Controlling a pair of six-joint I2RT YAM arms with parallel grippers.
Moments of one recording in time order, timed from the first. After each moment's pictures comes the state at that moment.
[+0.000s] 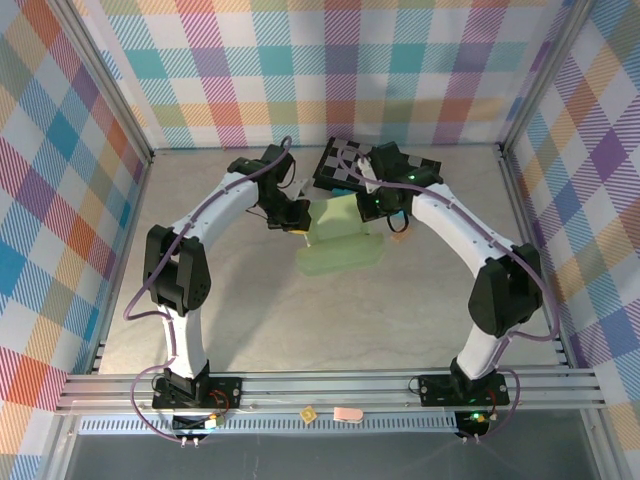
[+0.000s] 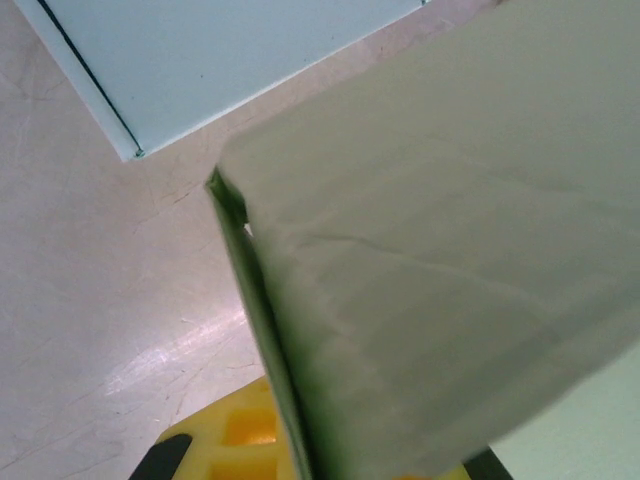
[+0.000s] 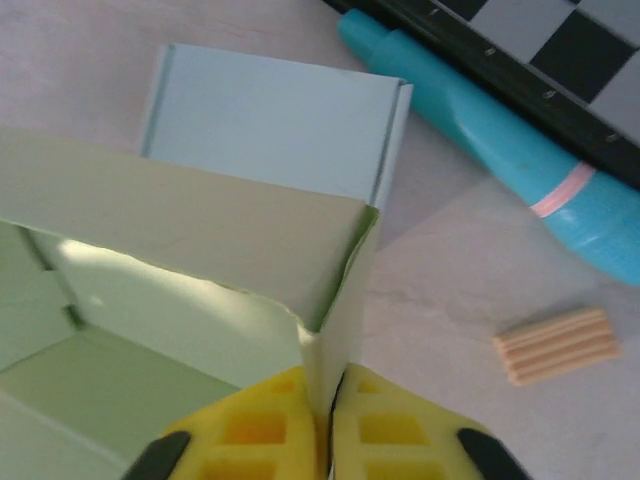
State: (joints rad) left arm -0.43 1.95 1.76 -1.10 0.46 -0.22; right arm 0.51 1.74 1.58 -0.84 -0.01 0.13
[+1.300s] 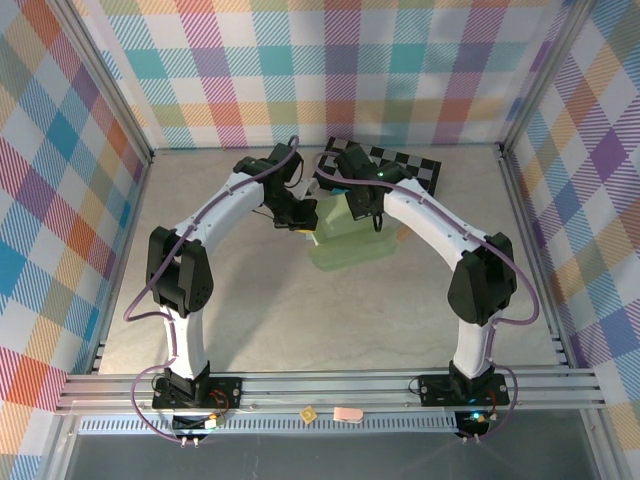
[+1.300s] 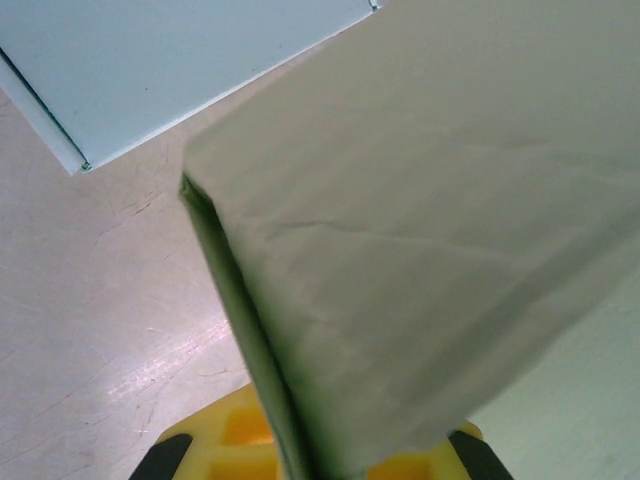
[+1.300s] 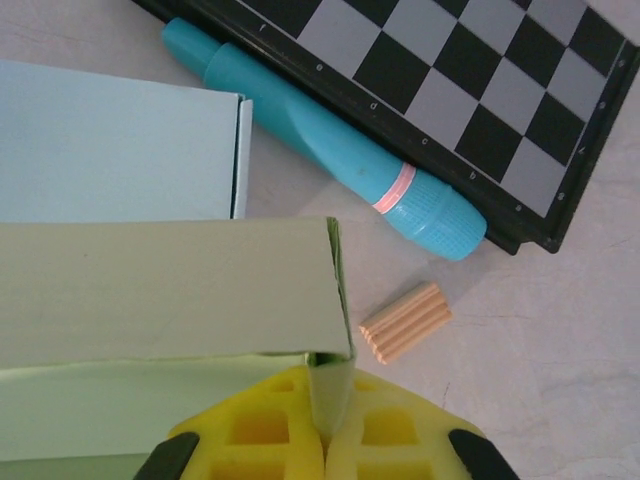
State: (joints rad) left arm -0.47 1.95 1.79 -1.09 0.45 -0.24; right arm 0.62 1.87 1.76 -1.00 0.44 0.23
